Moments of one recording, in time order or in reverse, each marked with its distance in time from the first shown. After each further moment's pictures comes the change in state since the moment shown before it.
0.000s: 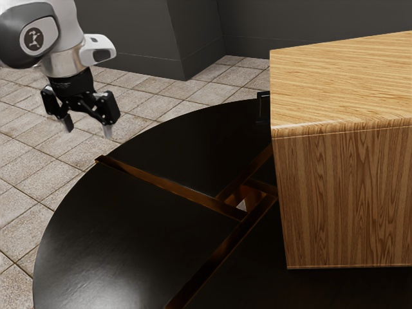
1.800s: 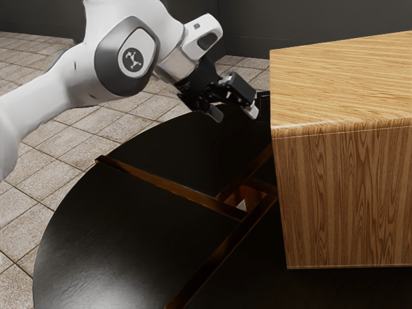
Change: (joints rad) arm 0.034 0.170 -0.216 -0.016 -0.580 0.532 0.147
